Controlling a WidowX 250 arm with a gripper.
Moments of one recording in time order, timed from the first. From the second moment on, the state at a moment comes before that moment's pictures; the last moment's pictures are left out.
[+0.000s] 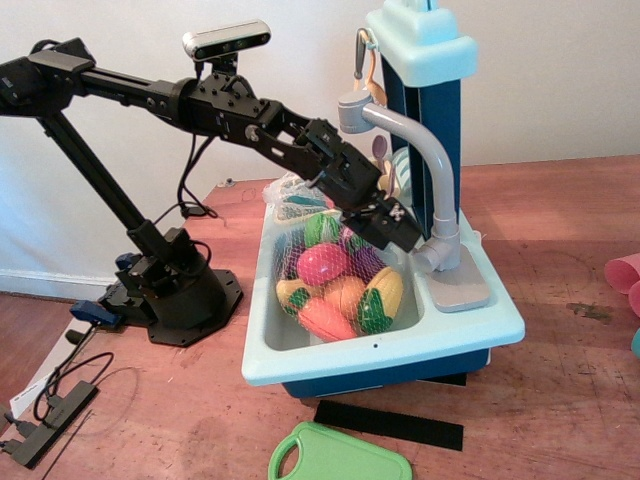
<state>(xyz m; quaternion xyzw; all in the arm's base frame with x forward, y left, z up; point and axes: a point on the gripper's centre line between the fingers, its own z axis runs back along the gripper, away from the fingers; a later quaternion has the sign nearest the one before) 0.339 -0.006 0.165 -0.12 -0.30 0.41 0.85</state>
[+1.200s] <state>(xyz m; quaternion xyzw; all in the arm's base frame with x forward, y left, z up) 0.330 -0.006 0.169 -0.14 -0.29 0.38 0.87</state>
